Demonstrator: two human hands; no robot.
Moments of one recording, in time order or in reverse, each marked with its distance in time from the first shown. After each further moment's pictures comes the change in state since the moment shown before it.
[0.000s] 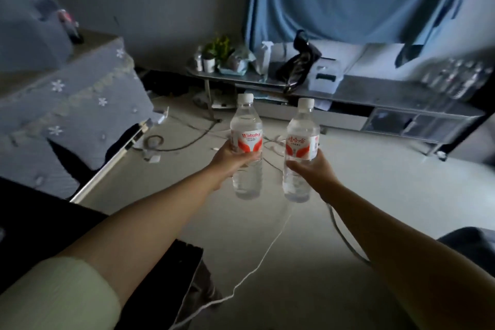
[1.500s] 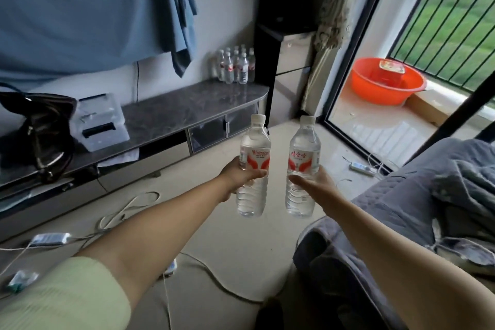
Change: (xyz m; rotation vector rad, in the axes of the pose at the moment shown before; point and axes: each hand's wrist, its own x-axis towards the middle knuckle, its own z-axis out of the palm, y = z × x) left_hand 0.354 0.129 0.629 0.261 -0.871 -0.004; right_hand 0.150 0.176 -0.549 0.094 0.712 0.150
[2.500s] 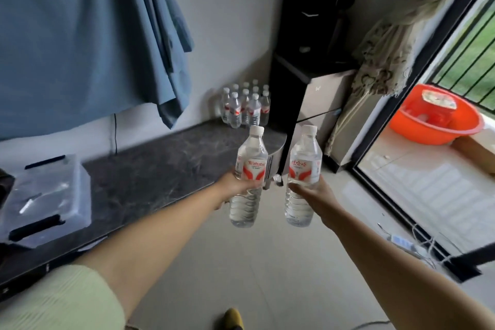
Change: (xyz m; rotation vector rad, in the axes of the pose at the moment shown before) left_hand 0.449 0.123 -0.145 -0.010 0.062 -0.143; right_hand 0.505 -0.015 -0.004 0.090 -0.022 0.071
